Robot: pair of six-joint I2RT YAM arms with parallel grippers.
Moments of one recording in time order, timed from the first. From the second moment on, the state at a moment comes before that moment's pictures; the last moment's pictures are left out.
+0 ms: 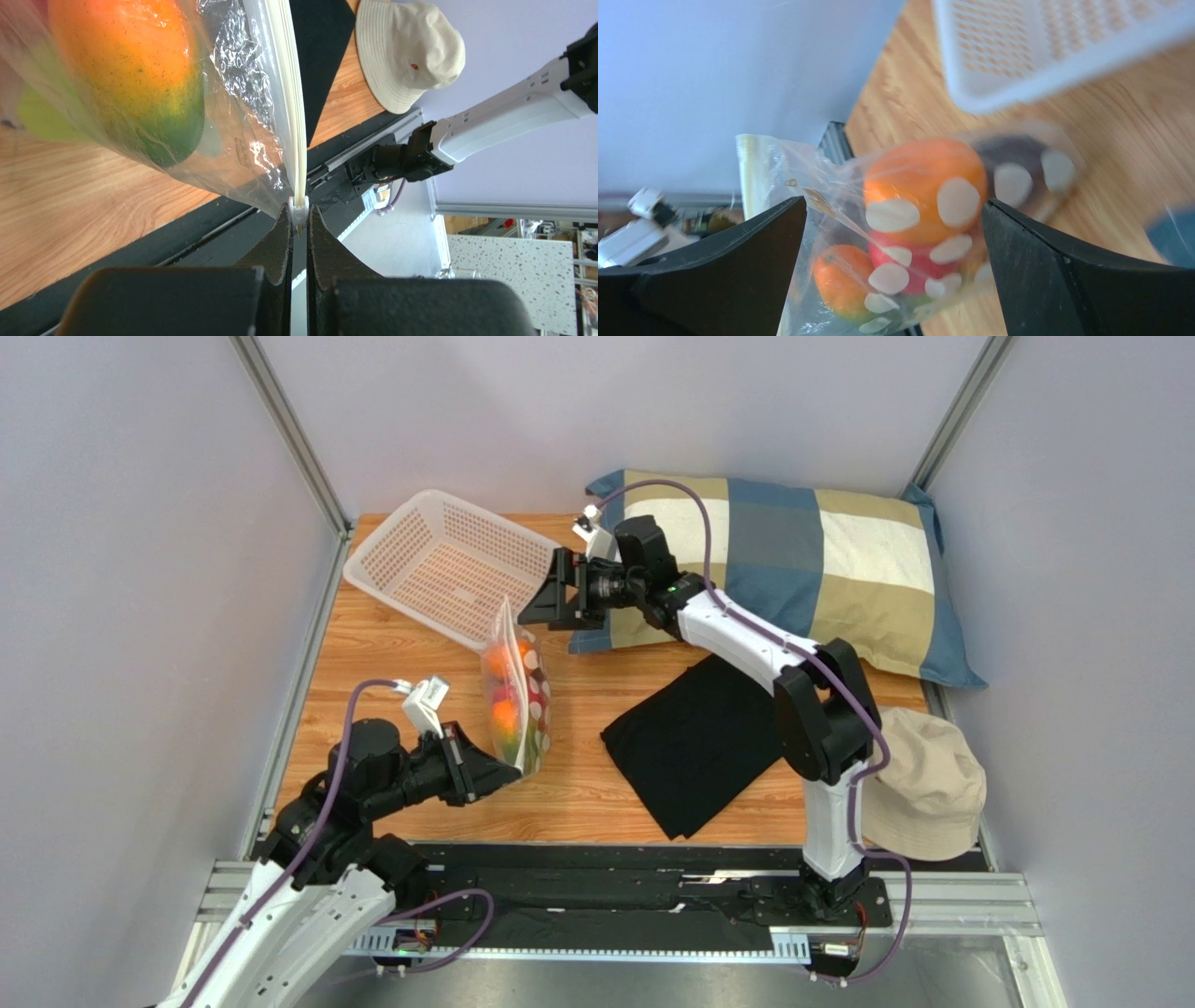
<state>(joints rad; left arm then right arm) -0.56 0.35 0.63 -0.70 0.35 -0.80 0.61 2.03 1.62 0.12 -0.81 0.77</state>
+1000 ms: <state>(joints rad) -0.56 0.58 0.63 -0.47 0.43 -0.81 0.65 1.38 1.21 -0.62 -0.23 1.01</state>
